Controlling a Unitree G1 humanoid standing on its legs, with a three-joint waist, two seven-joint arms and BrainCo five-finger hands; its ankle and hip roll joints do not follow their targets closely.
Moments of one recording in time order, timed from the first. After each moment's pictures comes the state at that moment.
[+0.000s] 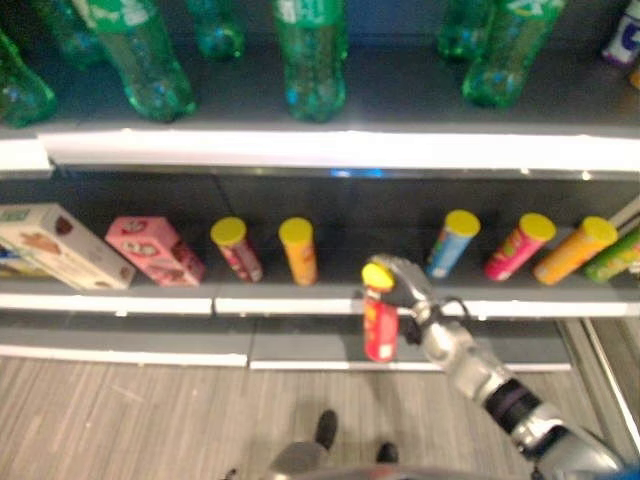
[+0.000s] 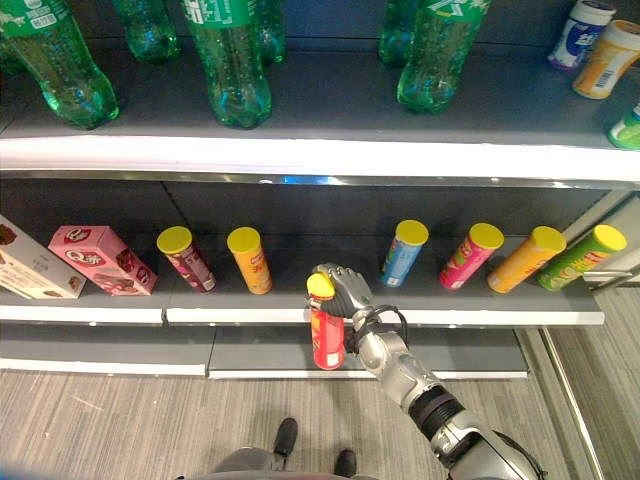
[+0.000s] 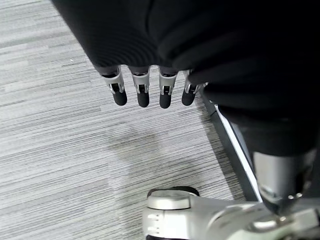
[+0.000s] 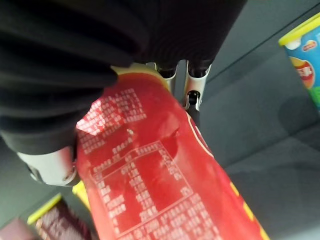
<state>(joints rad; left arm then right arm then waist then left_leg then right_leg) 0.19 0.21 -0.24 1.22 0.05 -0.13 0.22 -0.35 -0.33 0.57 0.41 -0.55 -0.08 -0.45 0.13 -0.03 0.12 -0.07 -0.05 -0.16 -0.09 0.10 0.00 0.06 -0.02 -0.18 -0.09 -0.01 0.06</state>
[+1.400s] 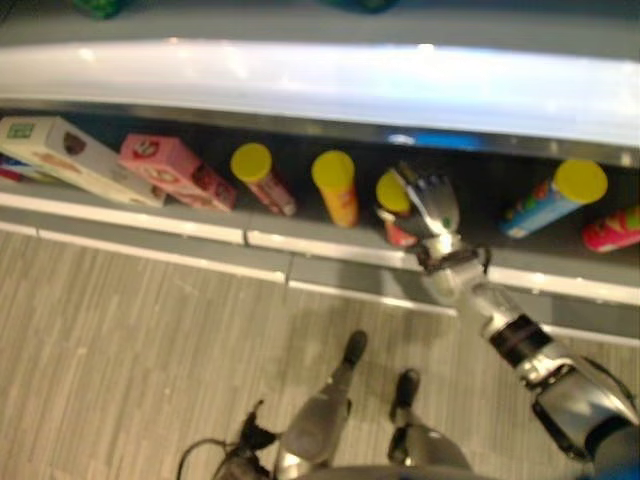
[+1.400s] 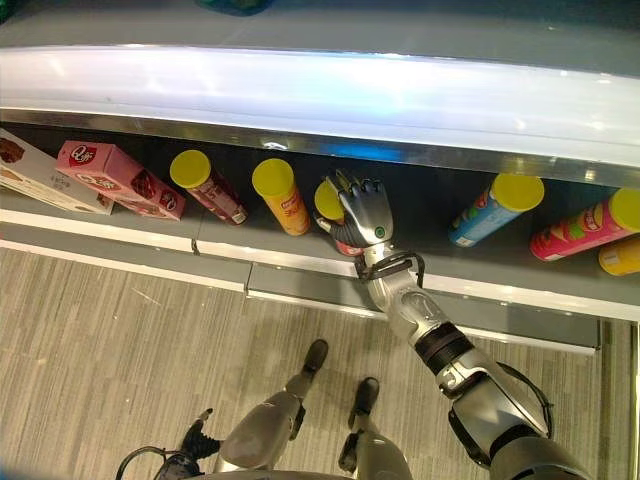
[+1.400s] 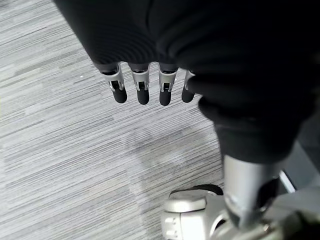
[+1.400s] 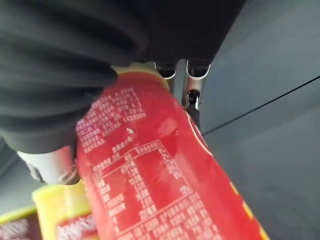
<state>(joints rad) 0.03 0.23 -0.43 1.14 0.07 -0.19 0.35 -0.66 -0.44 0.59 0.47 -0.85 -0.01 -0.80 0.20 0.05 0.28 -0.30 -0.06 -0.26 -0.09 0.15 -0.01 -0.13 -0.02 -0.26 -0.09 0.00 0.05</state>
